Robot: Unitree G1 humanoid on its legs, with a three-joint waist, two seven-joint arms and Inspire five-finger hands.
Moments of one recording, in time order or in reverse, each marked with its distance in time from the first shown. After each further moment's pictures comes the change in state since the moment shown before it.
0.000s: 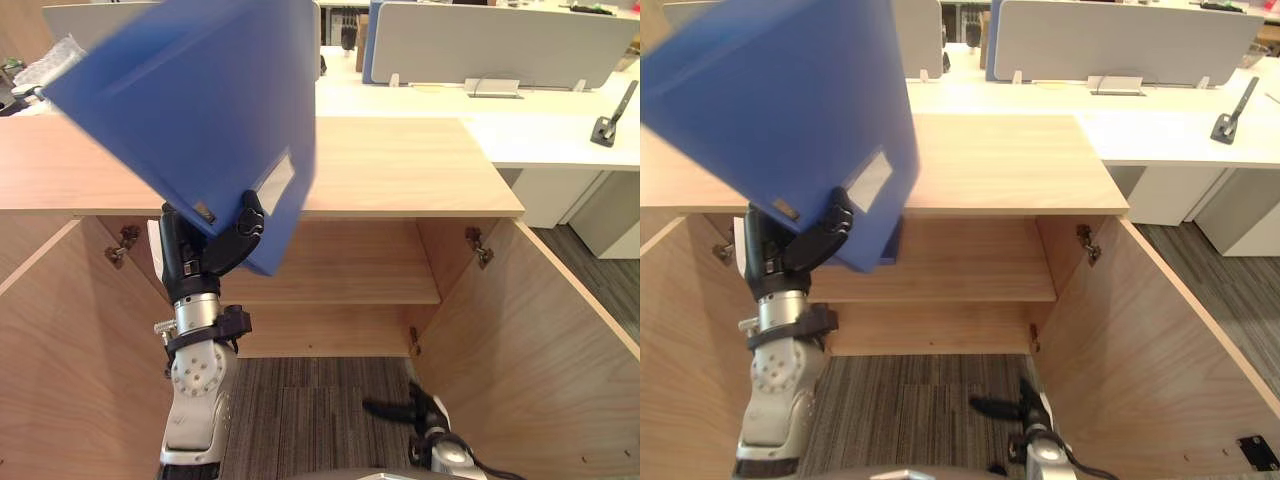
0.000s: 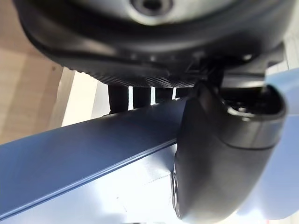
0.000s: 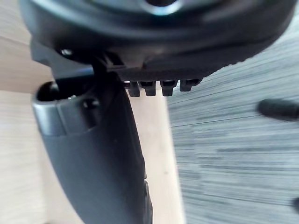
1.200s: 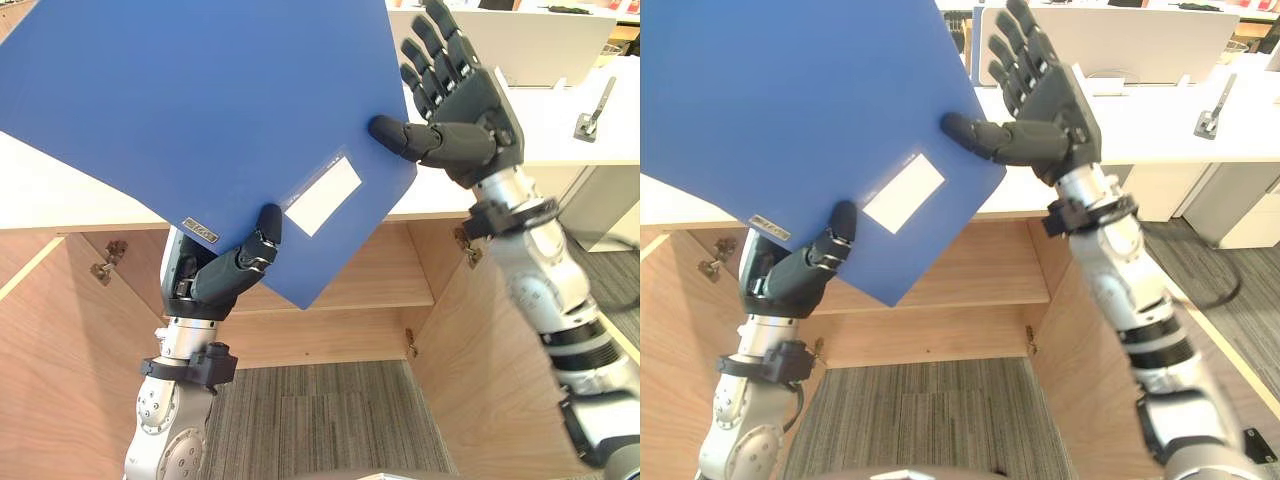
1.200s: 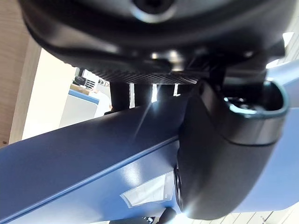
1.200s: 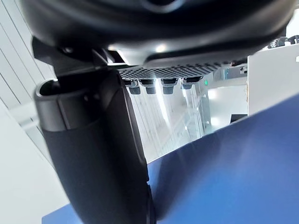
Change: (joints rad) left arm 0.144 0.248 -0.067 -0.113 -0.408 -0.055 -0.358; right arm -0.784 -0.757 0.259 -0.684 0.838 -0.144 0.209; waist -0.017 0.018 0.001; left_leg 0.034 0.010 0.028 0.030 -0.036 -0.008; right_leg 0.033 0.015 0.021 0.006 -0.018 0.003
